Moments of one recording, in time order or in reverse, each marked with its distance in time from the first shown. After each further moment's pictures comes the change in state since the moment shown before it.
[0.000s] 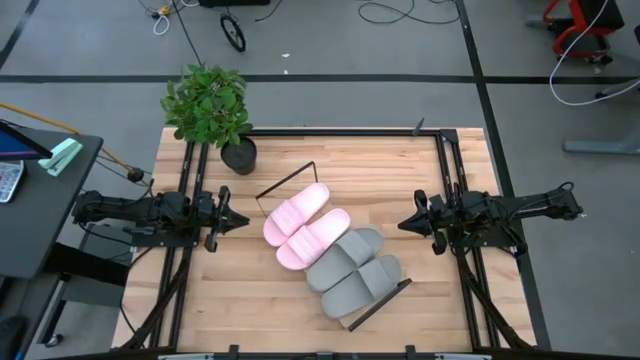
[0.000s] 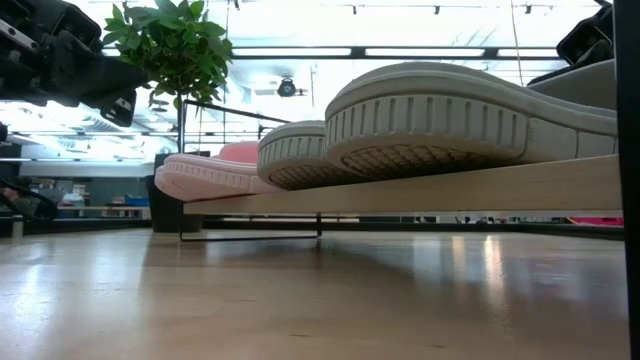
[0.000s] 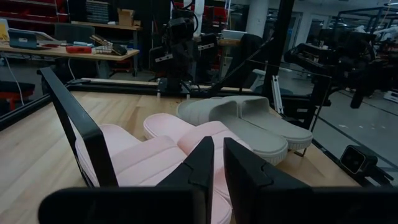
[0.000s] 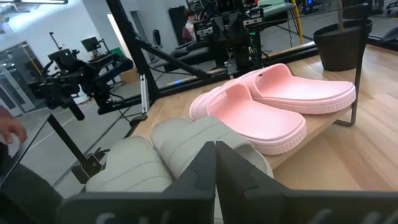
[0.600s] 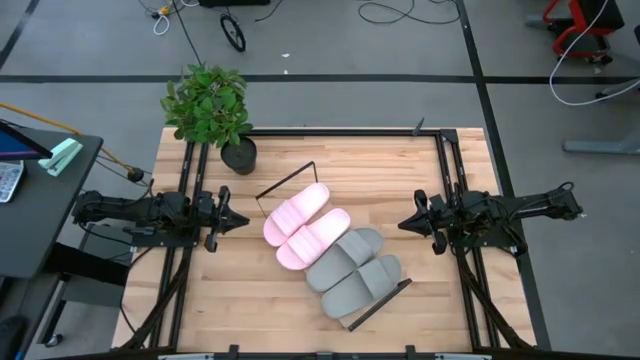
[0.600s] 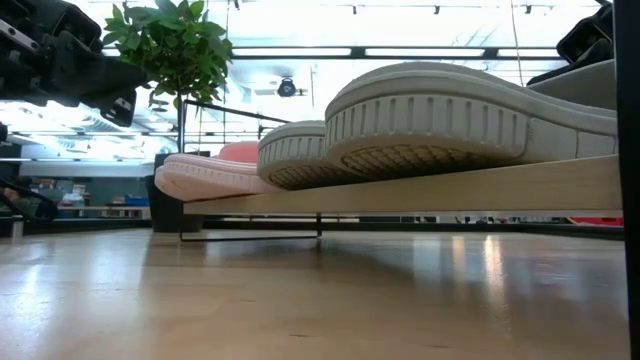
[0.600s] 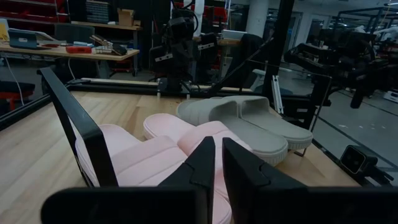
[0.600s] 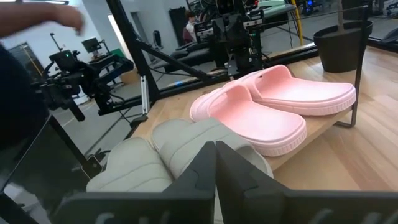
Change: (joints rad) left arm 0.000 0.000 0.000 0.000 0.000 0.000; right arm 0.000 0.000 0.002 0.003 0.000 -0.001
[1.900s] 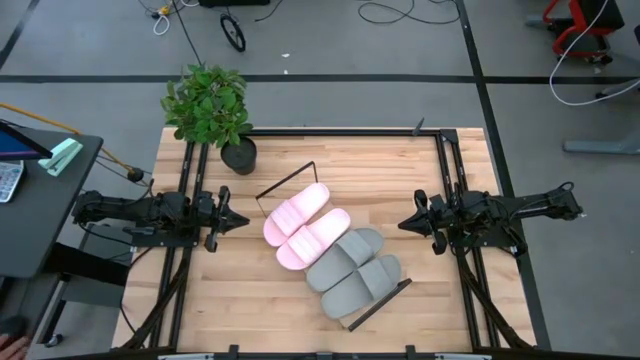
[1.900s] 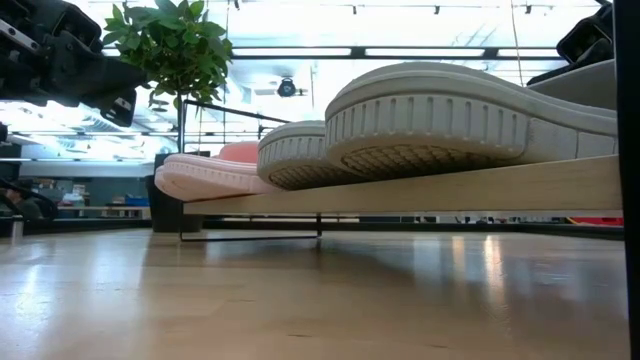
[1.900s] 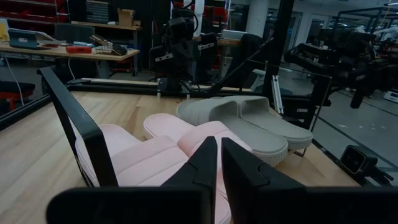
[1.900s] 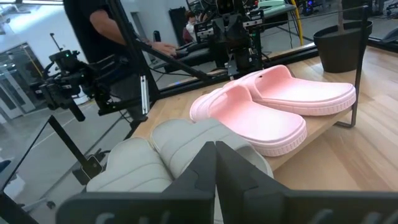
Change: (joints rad) left arm 0.000 0.000 0.000 0.000 0.000 -0.001; right arm 0.000 0.000 0.000 0.000 0.000 0.000
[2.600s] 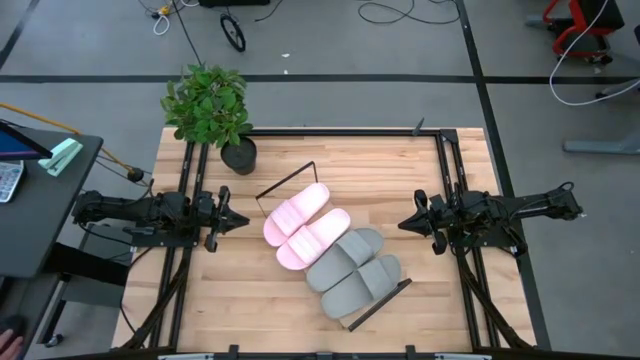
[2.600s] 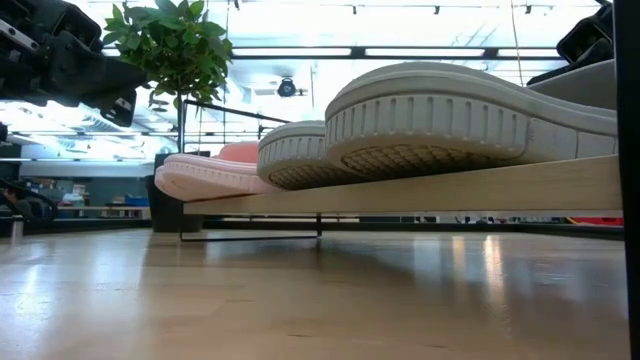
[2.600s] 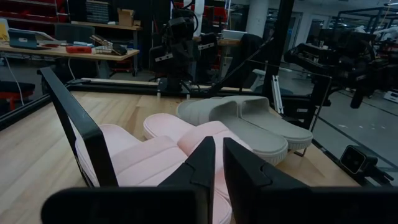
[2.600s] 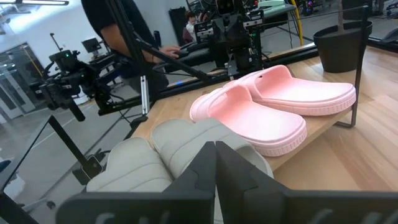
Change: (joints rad) left arm 0.000 0.000 0.000 0.000 0.000 0.000; right arm 0.000 0.000 0.000 0.000 0.000 0.000
